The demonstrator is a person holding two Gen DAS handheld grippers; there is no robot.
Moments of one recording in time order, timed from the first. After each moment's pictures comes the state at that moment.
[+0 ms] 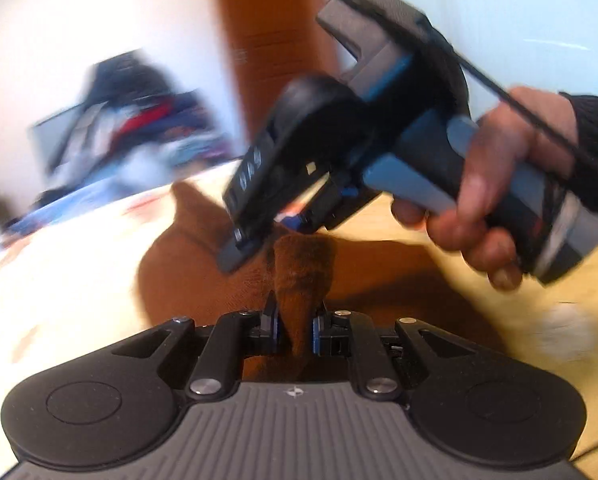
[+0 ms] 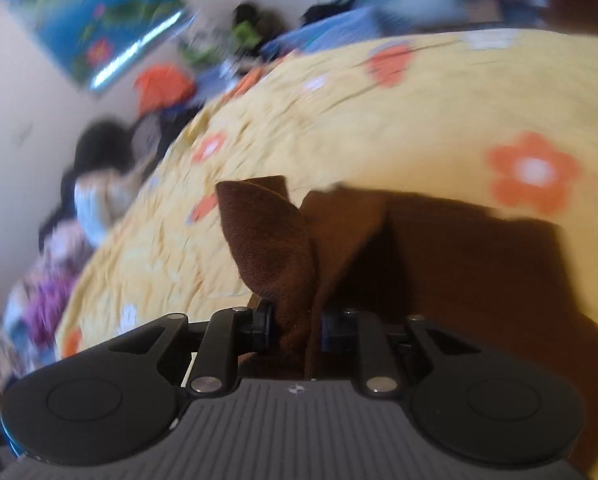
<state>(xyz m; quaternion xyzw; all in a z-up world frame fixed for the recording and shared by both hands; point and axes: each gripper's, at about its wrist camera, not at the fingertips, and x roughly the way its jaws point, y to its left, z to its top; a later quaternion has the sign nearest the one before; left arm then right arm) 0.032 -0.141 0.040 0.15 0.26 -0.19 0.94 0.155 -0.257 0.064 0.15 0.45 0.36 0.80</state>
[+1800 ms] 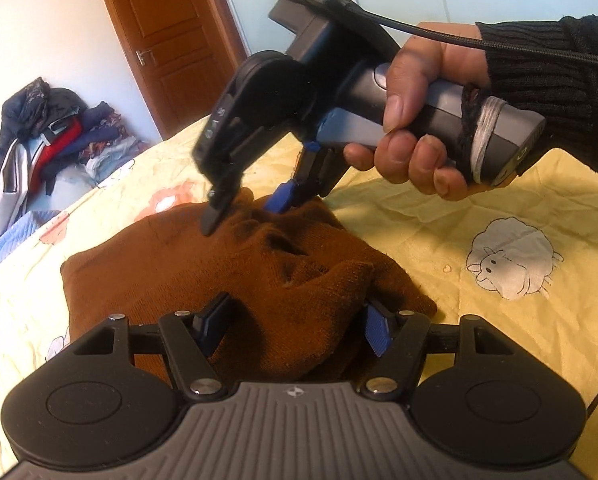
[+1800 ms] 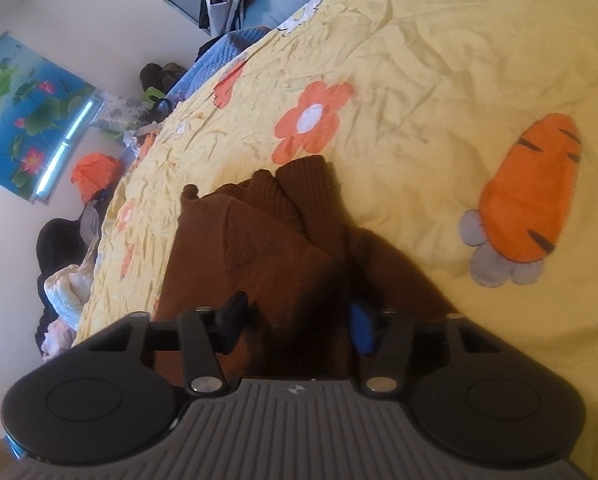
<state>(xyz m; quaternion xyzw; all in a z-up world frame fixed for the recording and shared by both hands) -0.022 -0.187 -0.002 0.24 0.27 -0.25 0.90 0.175 -0.372 -0.024 0.28 0.49 0.26 0.79</state>
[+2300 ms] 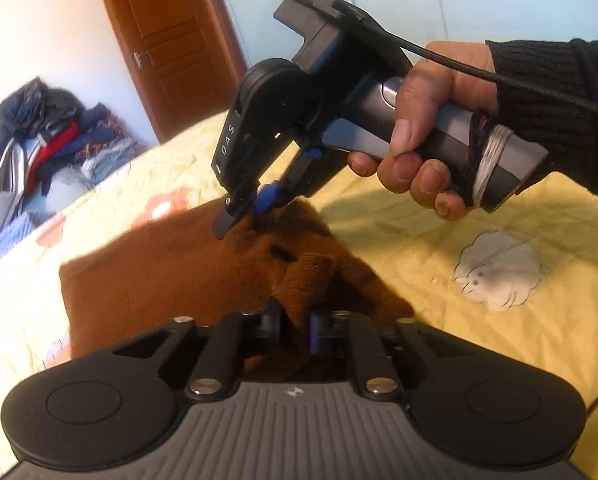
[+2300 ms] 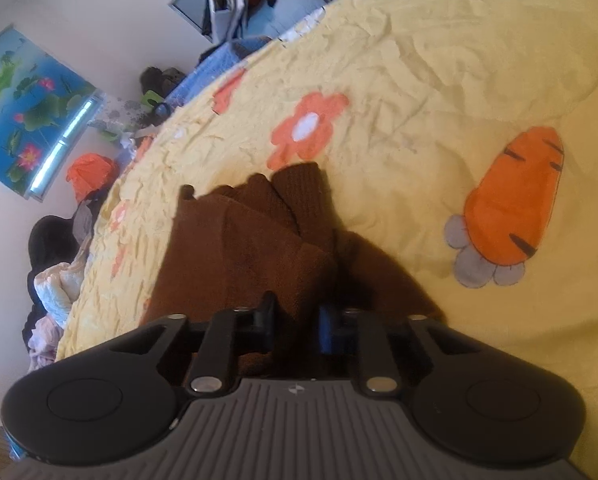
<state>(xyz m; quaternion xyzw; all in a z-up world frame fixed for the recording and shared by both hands) -0.015 -0.192 0.010 0.24 0.26 -0.26 0.90 0.162 -0.375 -0.017 0.26 0.46 0.26 0.81</state>
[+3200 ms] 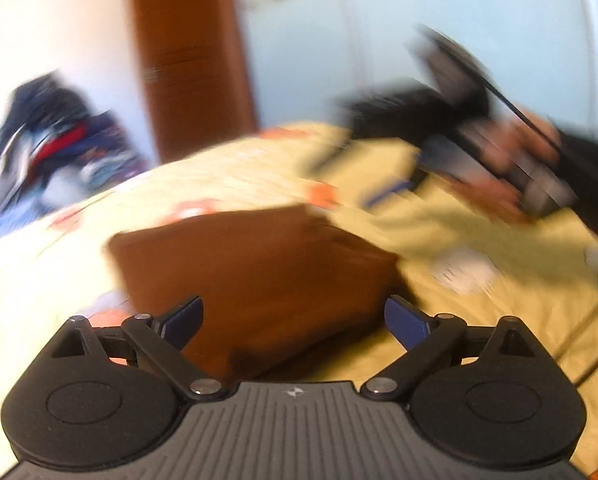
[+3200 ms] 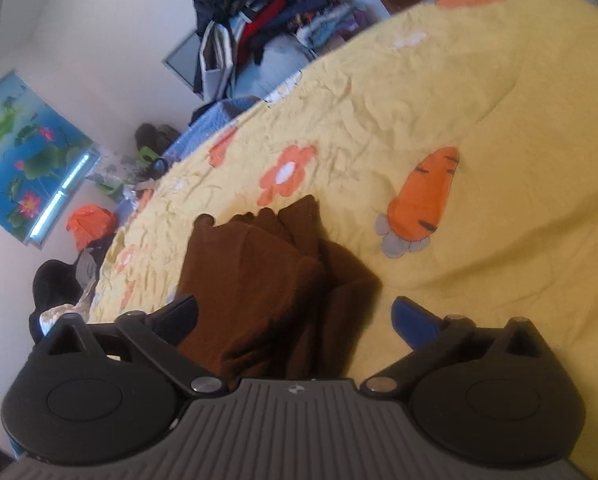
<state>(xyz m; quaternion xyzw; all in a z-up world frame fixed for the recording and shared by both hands) -0.042 -0.091 0.029 0.12 0.24 -0.28 0.92 0.083 -0.423 0.004 0.29 0.39 0.21 0.85</state>
